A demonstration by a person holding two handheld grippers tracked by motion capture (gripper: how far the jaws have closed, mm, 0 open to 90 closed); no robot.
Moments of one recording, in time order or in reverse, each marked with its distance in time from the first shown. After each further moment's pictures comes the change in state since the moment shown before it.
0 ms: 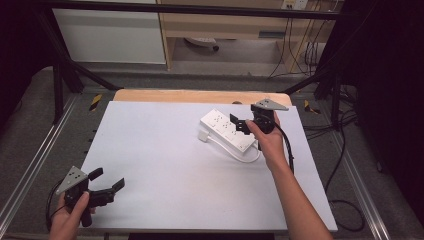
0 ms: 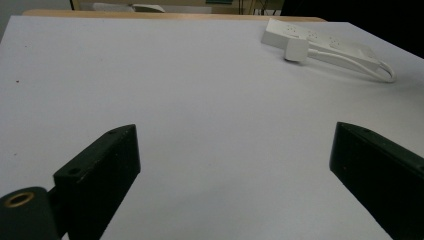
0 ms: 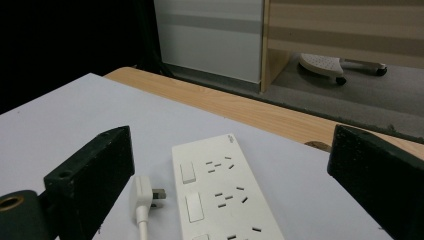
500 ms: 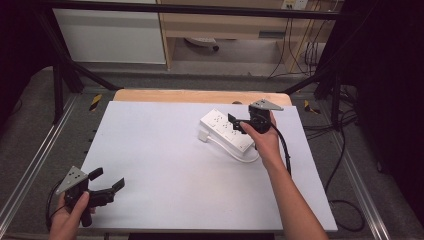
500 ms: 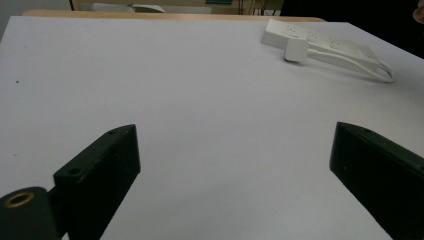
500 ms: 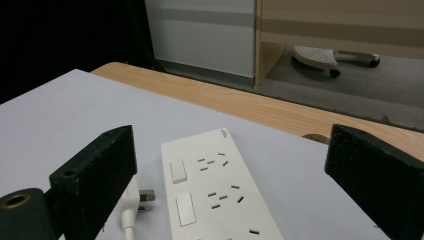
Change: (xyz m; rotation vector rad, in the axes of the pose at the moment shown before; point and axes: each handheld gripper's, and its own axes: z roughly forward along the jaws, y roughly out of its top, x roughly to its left) left arm 0.000 0.000 0.000 -0.001 -0.001 -0.001; right arm -0.001 -0.008 0.017 0.017 -0.034 0.015
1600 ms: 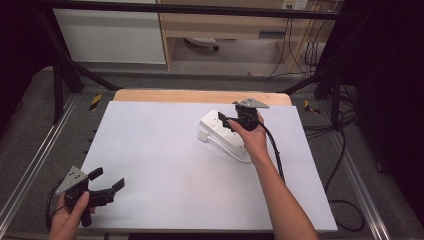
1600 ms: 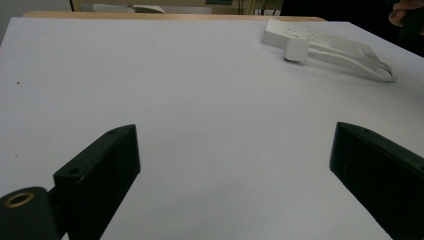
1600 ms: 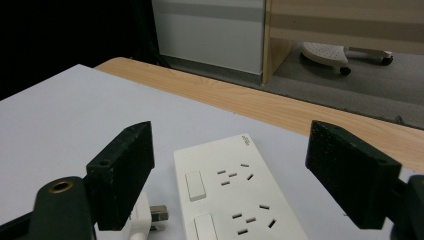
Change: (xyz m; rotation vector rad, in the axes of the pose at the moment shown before) left arm 0.000 0.000 0.000 0.000 0.002 0.008; right arm 0.018 -0.002 0.033 0.016 0.021 -0.009
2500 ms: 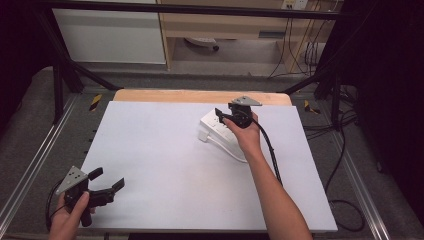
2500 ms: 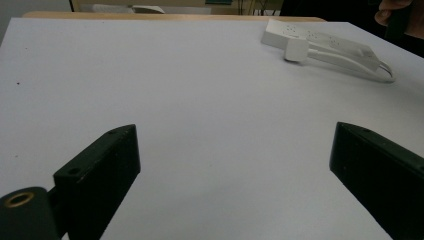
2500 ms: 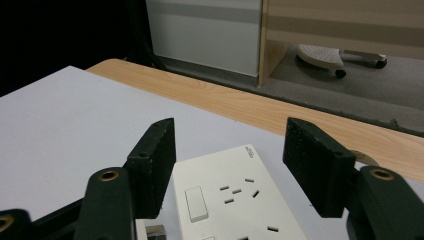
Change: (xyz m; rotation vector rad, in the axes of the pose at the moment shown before) left arm 0.000 0.000 0.000 -0.002 -0.003 -0.001; right arm 0.007 0.003 0.019 -0.001 -0.021 -0.007
